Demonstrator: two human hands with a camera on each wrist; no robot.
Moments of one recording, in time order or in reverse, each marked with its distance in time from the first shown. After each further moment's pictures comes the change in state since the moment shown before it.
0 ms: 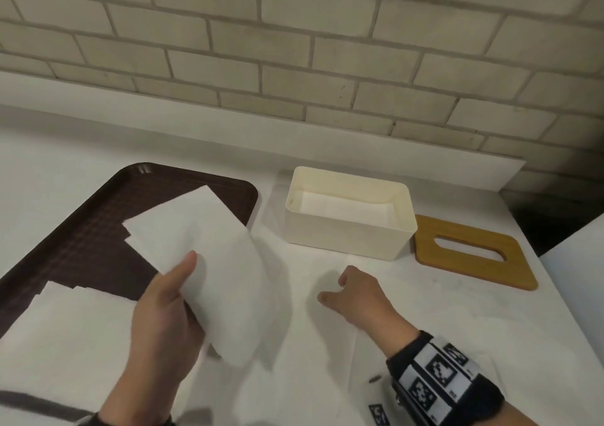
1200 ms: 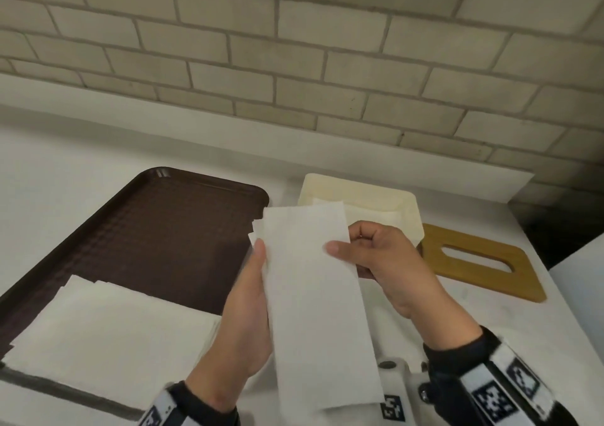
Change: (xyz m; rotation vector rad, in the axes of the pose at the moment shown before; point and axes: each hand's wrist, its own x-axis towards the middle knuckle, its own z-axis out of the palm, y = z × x) left_hand -0.025 -0.013 0.051 -0.114 -0.311 -0.399; right_hand -0.043 -0.034 -0.056 0.744 -0.067 -0.398
